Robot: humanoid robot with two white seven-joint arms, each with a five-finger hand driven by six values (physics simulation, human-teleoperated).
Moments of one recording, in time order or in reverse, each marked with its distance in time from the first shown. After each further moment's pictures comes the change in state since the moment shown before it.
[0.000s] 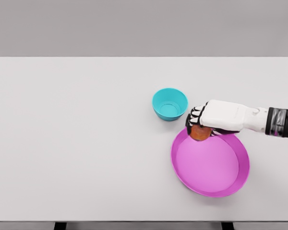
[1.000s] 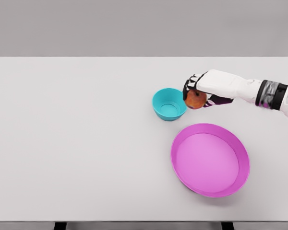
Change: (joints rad) left arm 0.000 0.000 0.000 0.000 0.000 0.000 0.000; right arm -0.160 0.146 0.003 0.199 0.027 0.086 0.000
